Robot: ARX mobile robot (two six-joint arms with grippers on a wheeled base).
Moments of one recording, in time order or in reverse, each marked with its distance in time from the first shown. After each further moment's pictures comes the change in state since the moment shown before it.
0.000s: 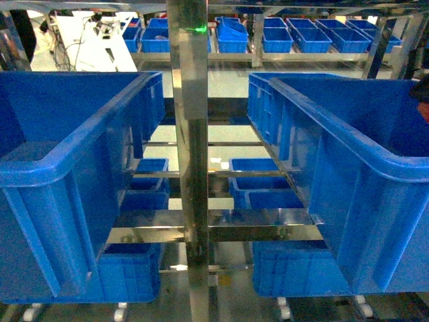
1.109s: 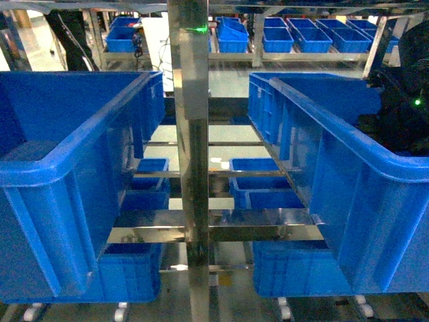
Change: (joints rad) left arm 0.000 0.000 0.000 0.000 0.000 0.000; right arm -0.005 0.620 0.525 -0.108 0.204 -0.101
